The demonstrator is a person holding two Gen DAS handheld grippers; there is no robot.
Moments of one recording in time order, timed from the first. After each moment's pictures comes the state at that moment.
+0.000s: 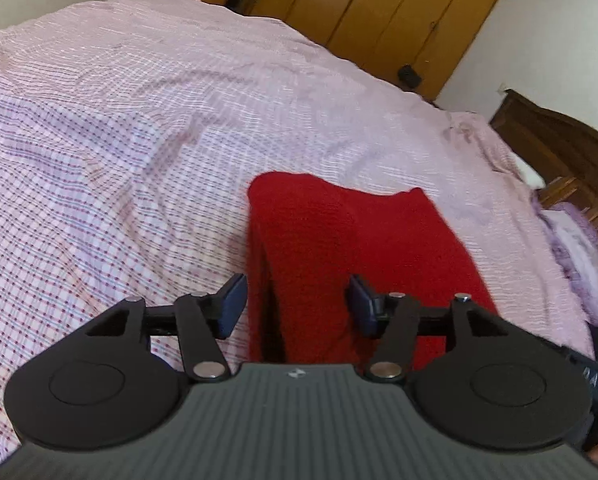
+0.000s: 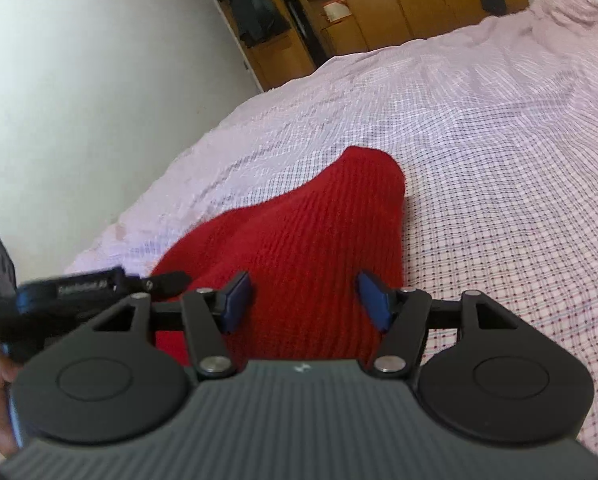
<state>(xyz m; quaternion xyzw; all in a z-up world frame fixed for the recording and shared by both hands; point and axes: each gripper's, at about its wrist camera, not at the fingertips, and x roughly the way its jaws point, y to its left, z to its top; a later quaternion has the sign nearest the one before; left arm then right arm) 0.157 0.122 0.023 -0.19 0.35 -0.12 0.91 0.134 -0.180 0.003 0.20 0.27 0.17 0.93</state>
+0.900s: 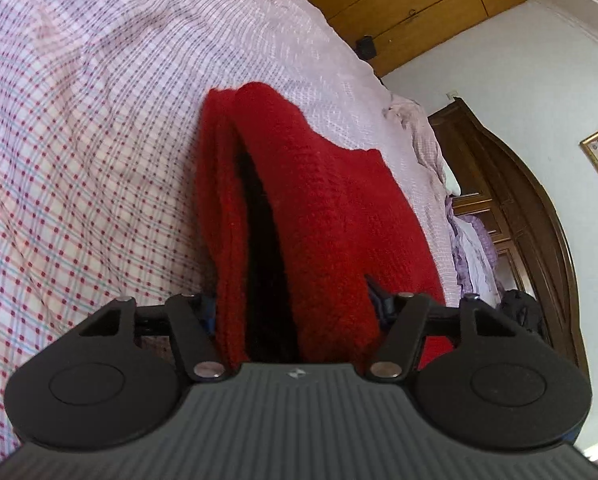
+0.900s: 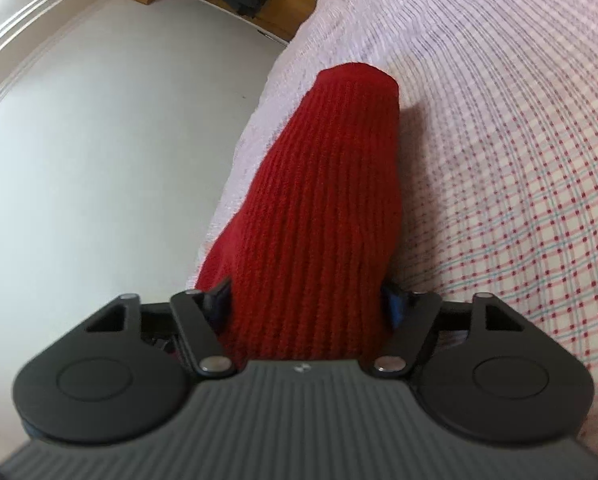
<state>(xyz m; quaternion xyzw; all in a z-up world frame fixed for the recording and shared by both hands) 0.170 0.133 -0.014 -0.36 0.41 -0.23 0.81 0.186 -0.234 -0.042 0.41 0.35 0.28 0.79</state>
